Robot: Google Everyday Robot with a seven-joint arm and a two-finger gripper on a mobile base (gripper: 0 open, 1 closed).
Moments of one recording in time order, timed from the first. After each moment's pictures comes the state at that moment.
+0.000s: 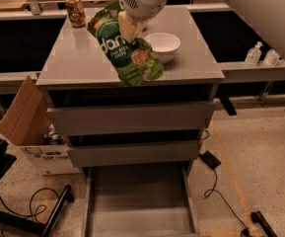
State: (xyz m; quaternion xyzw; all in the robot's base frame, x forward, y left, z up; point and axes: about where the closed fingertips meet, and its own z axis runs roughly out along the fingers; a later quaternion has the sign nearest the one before) arm 0.622 0.017 1.000 -0.41 0.87 0.01 0.29
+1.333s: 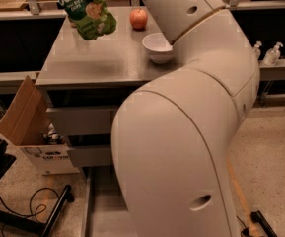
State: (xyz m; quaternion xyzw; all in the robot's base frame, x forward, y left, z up) arm 0.748 0.128 1.067 -0.40 0.84 0.02 0.36
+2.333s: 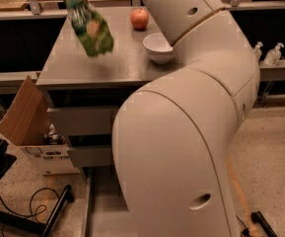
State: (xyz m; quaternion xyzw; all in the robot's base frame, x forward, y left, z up) arm 0.751 0.132 1.063 -0.40 0.84 0.02 0.36
